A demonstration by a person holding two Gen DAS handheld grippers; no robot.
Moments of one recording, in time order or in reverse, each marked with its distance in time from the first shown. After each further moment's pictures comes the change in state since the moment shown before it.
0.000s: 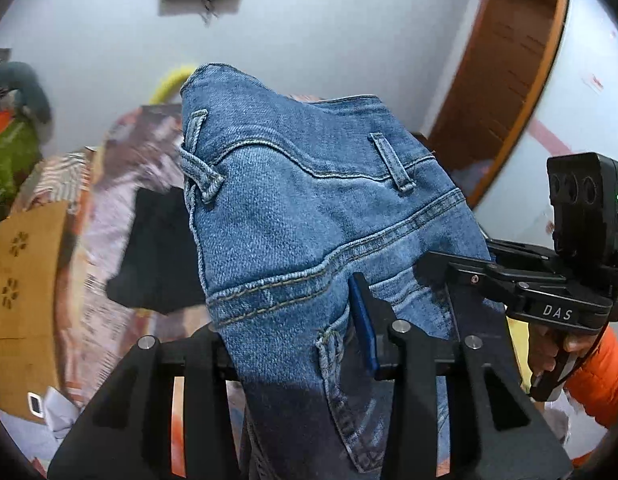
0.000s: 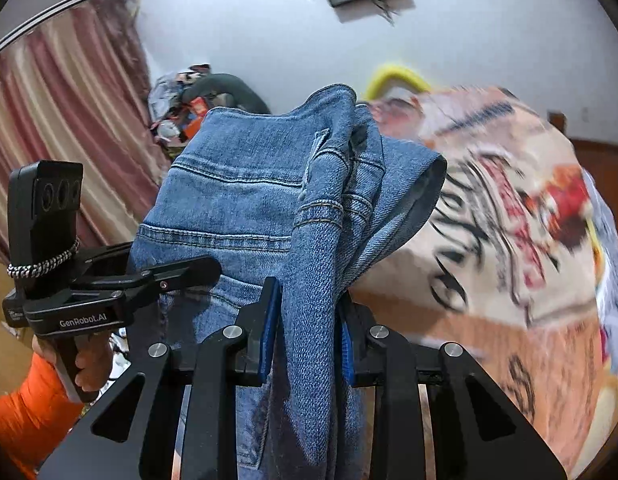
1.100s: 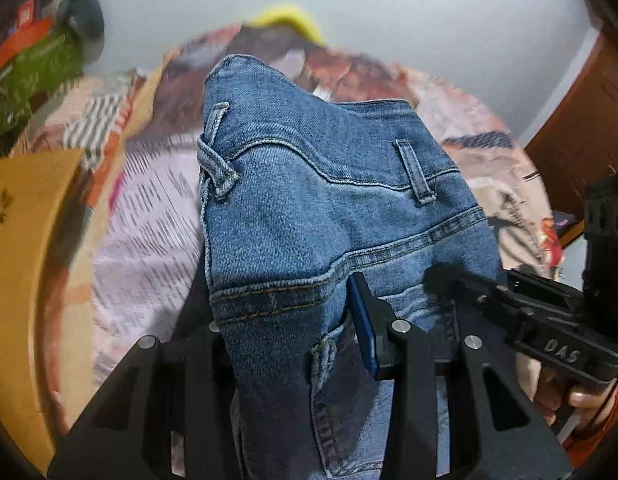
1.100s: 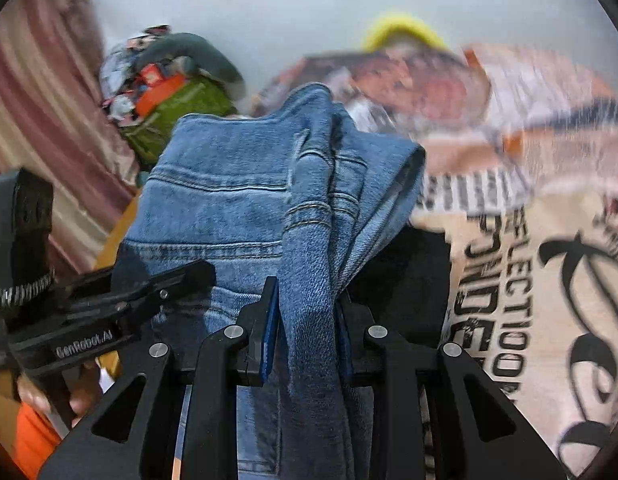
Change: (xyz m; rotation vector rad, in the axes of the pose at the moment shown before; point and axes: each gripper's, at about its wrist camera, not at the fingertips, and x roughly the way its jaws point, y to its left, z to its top) left arm 0.222 0.227 0.054 -0.270 0.141 0.134; right arm 0.279 -0.063 0.088 0.087 0.200 -0.072
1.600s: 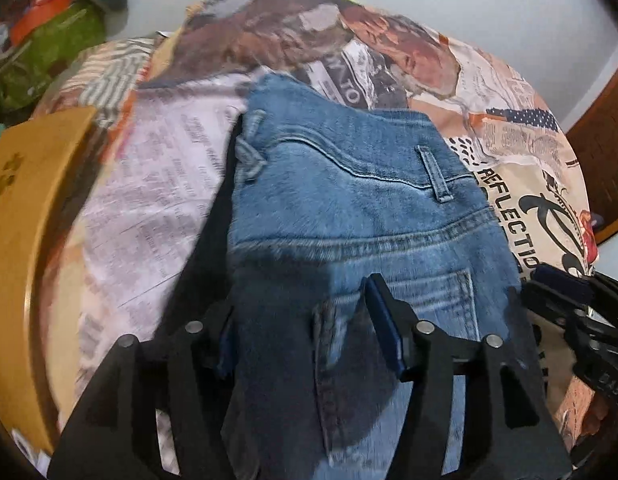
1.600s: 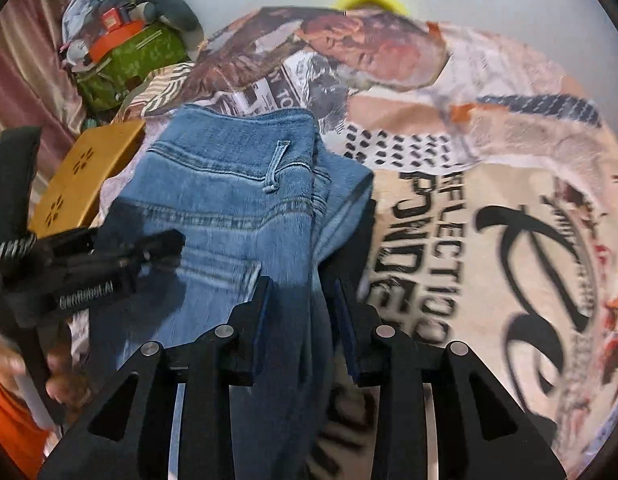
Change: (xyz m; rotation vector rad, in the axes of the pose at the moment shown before) left arm 0.006 -0.007 -0.016 -0.049 0.065 0.135; right arm -0.044 -0.004 -0.025 -0.151 0.093 -0.243
